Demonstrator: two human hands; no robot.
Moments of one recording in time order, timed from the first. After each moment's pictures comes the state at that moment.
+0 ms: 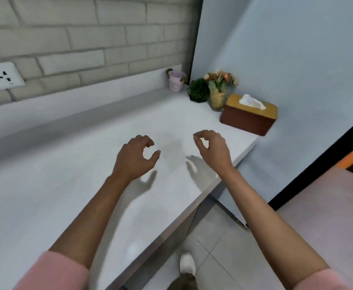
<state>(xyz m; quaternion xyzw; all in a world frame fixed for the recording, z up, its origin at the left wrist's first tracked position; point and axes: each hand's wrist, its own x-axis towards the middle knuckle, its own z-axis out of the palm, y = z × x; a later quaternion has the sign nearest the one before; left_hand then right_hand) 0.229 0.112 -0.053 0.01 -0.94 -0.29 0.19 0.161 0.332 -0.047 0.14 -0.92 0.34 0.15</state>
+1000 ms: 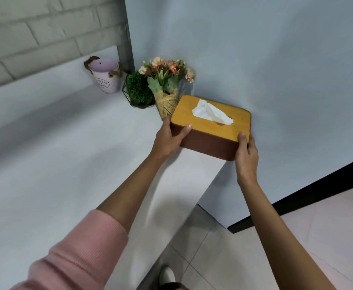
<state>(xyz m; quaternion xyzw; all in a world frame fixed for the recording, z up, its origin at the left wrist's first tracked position) -0.111 0.363 -0.081 0.01 -0.79 -0.62 0.00 -0.082 0.563 -0.102 -0.22 -0.76 0.60 0.14</state>
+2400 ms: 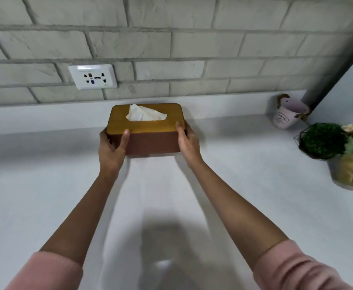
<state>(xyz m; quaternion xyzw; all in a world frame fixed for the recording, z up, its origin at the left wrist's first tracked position) 0.153 -0.096 -0.080 0.40 -0.64 -0.51 0.42 -0.005 0.017 -0.073 0.23 -0.74 0.60 -0.20</state>
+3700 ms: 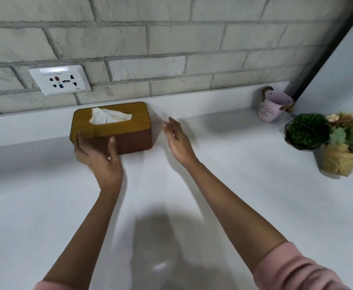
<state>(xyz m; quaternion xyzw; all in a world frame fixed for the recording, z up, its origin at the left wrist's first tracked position) 0.123 -0.072 -0.086 0.46 -0.68 -0.32 0.48 -0.027 0.025 -0.073 0.30 -0.74 0.56 -0.20</state>
